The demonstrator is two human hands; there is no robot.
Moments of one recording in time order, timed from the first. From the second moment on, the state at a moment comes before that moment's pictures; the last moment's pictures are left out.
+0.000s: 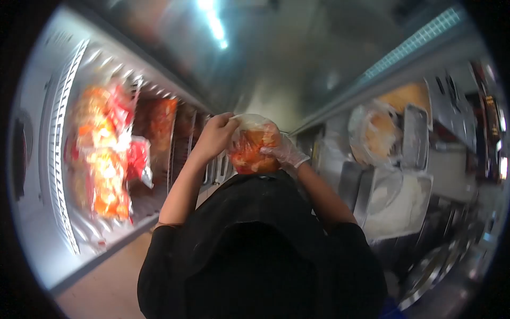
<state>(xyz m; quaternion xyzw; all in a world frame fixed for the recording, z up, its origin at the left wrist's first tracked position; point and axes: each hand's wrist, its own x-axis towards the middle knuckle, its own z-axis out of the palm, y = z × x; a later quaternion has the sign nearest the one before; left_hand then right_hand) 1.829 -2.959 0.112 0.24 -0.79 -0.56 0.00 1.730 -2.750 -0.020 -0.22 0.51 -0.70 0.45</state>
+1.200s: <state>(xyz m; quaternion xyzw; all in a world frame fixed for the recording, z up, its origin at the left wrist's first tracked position) 1.709 -2.600 0.002 -0.38 -0.65 -0.51 -0.41 1.838 -2.454 -0.027 0.24 0.83 -0.44 -0.26</state>
